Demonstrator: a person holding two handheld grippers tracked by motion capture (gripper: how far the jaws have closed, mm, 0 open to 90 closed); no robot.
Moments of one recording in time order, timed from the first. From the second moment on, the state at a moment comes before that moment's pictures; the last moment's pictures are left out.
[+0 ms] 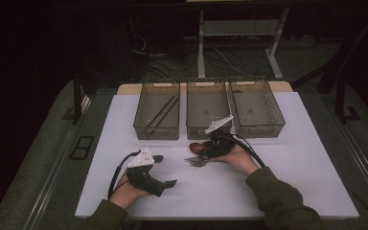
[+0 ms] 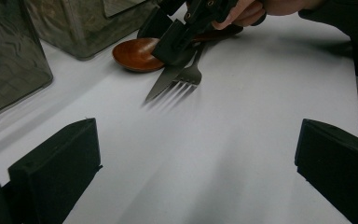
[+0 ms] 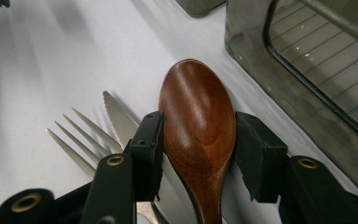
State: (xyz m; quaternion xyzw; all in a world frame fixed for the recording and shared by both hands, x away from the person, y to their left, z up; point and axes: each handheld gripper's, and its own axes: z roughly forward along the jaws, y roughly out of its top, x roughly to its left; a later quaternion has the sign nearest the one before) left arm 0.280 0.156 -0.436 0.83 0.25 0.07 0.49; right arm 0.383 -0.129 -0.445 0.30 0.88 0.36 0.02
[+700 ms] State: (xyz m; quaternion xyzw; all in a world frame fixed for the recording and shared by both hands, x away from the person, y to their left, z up) left arm 0.280 0.156 -0.436 0.84 0.25 0.07 0.49; right arm 0.379 -0.132 -0.435 0.28 0.88 0.38 0.04
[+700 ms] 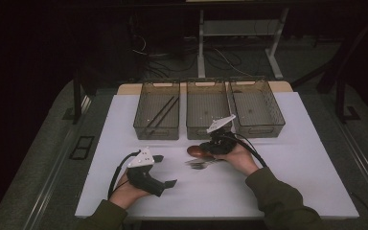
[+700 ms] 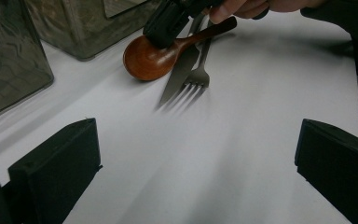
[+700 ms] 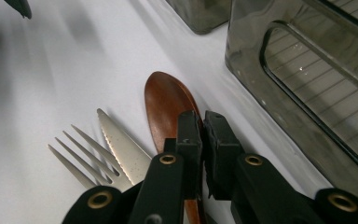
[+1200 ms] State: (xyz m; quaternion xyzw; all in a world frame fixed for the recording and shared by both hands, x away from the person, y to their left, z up) left arm 0.279 0.157 -0.435 0.83 0.25 0.07 0.49; right arm 0.377 -0.136 -0.426 0.28 0.88 0.38 0.04
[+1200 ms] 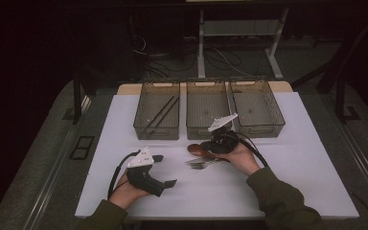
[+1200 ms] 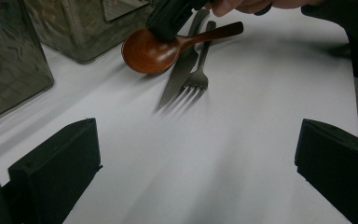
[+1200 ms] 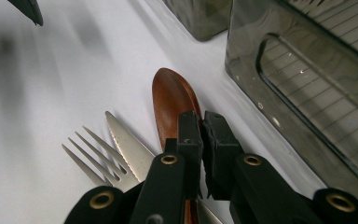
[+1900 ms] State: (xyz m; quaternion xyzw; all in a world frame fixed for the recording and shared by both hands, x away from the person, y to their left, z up) left arm 0.280 0.158 -0.435 0.83 0.25 0.07 0.50; right arm 0.392 -0.154 -0.364 0.30 0.86 0.41 0.08
